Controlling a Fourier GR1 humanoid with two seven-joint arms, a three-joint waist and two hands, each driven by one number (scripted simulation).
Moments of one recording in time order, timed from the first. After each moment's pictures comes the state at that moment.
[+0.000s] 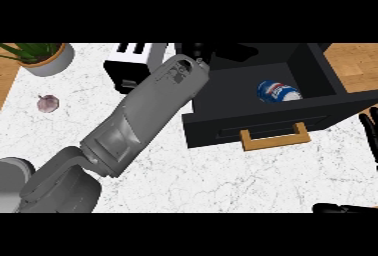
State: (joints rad) left arm -1.42 0.00 -0.61 -0.35 0.53 0.75 -0.06; right arm 0.11 -0.05 -0.23 -2.13 -0.07 0.20 0.13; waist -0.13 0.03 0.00
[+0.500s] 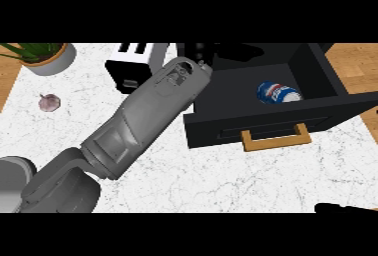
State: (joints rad) left arm -1.40 0.00 -0.61 -0.40 0.62 0.80 -0.08; right arm 0.10 -0.13 -0.22 -2.19 0.10 0.21 0.07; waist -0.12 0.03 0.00
